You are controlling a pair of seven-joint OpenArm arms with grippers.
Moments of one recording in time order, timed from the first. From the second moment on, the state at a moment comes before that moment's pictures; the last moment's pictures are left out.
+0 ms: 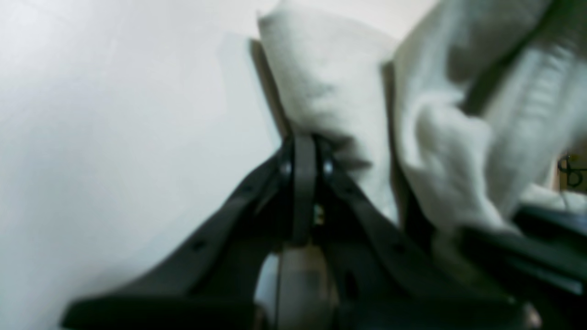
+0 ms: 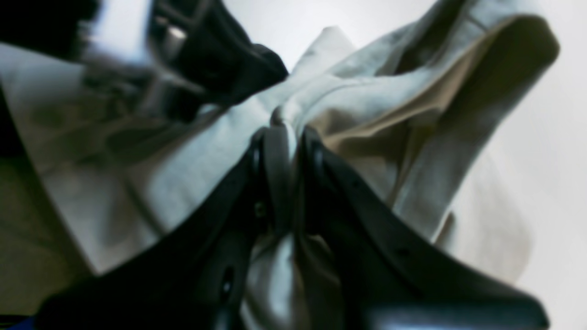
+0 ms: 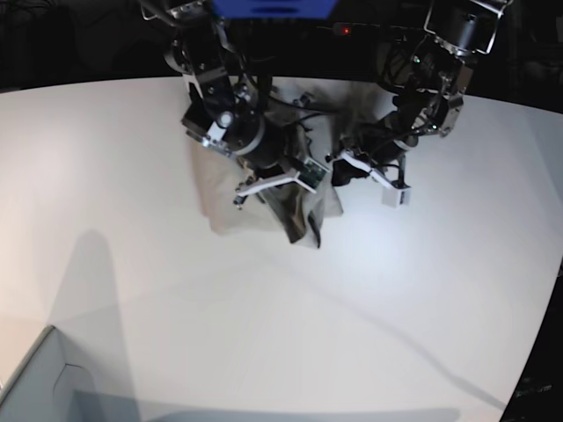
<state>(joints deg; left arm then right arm) 2.3 -13.0 14.0 62.4 -51.2 -17.1 19.9 -9.4 -7.9 -13.5 89.5 -32.5 39.5 -22.0</state>
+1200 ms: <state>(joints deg) 9.2 -19.1 13.7 75.3 -50.9 -15.5 21.8 -16.0 -2.9 -7.4 107.6 -32.3 39.5 -22.1</state>
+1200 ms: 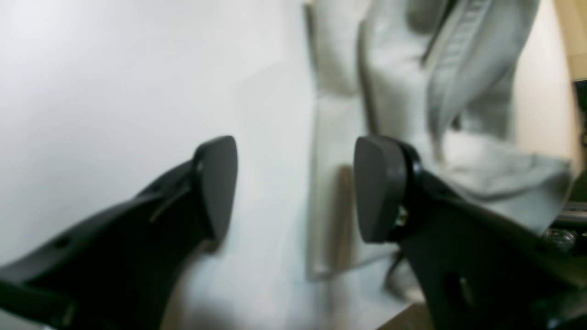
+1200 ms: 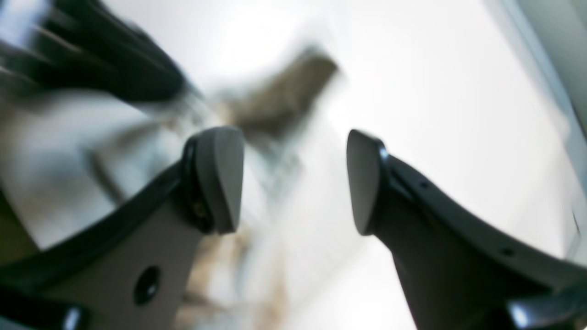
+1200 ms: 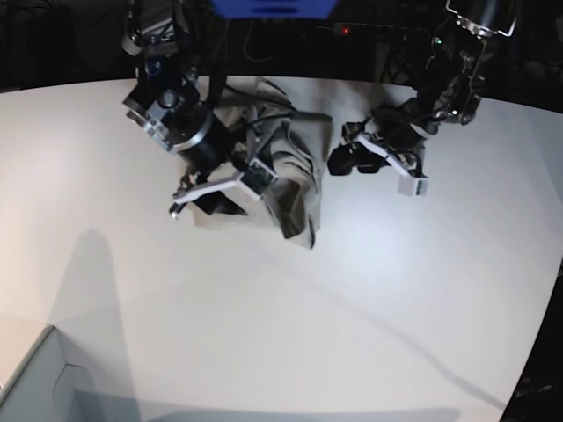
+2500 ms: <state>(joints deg) 17.8 -26.5 -4.8 76.9 -61.7 -15.9 21.8 -18.2 -4.1 -8.6 105.8 -32.1 39.4 -21.4</state>
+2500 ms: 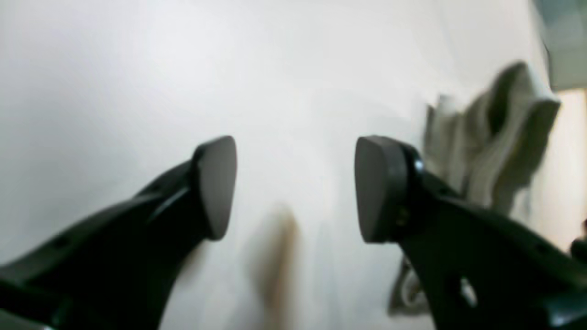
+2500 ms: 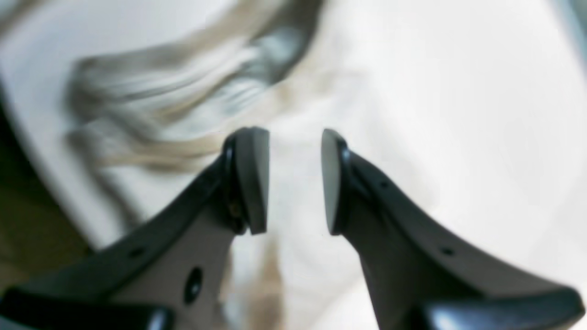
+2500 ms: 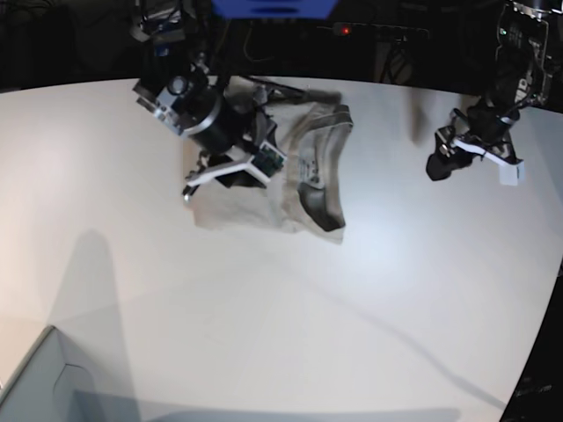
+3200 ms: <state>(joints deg) 17.0 -23.3 -5.0 77.7 -61.8 -15.9 22.1 -19.4 -6.8 6.1 102.2 -32.4 39.5 -21.8</state>
